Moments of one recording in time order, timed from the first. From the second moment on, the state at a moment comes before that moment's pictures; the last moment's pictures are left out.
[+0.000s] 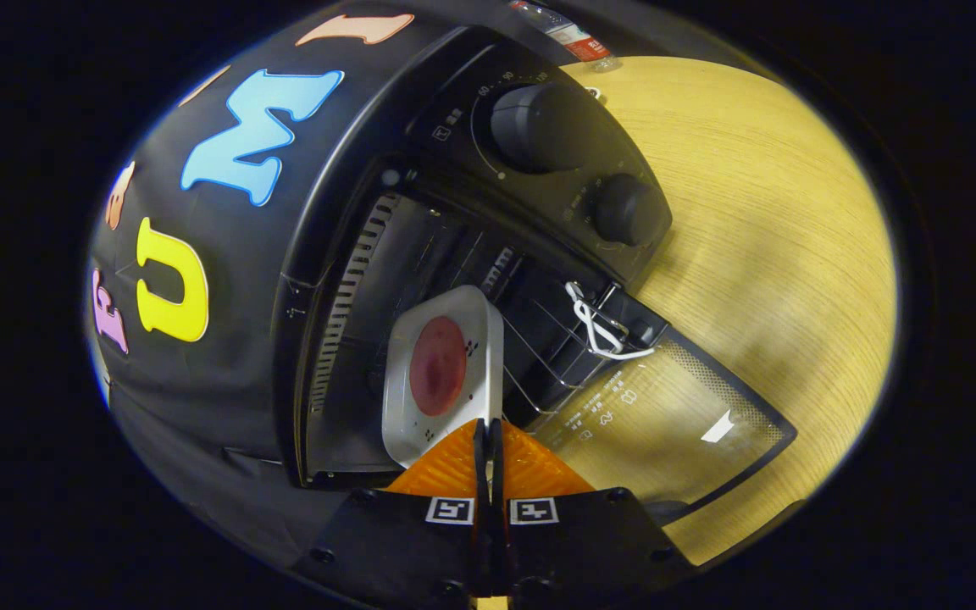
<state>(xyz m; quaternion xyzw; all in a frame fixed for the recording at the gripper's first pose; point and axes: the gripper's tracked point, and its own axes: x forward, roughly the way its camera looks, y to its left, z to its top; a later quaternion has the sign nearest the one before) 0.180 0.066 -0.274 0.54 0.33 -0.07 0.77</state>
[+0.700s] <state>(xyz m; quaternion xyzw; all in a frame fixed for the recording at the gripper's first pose) 0.197 0.089 -0.244 0.59 0.29 -0.03 0.75</state>
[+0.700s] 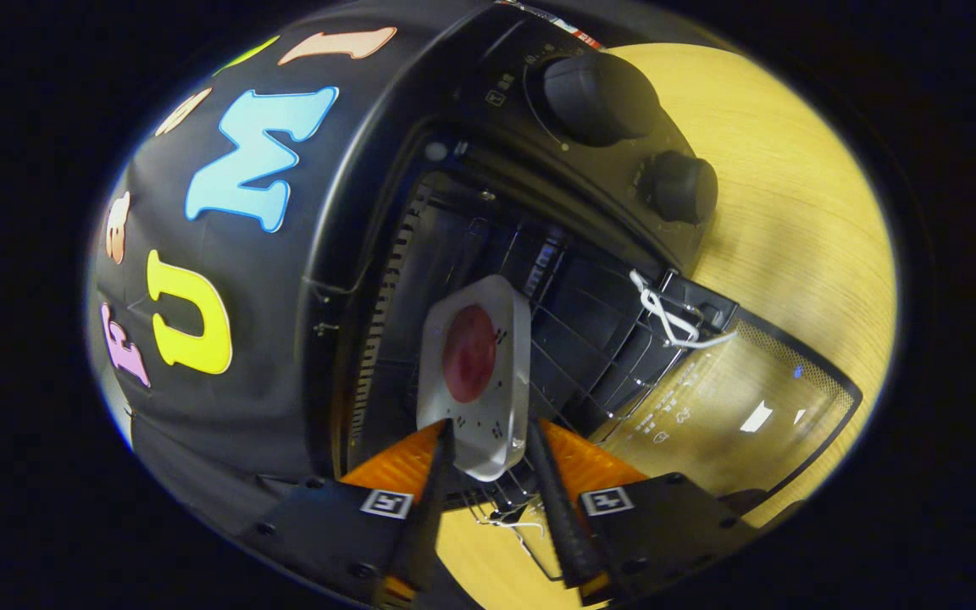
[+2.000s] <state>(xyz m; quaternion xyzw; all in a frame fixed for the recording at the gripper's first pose) 0.047 0.118 -0.251 0.20 0.34 0.08 0.91</state>
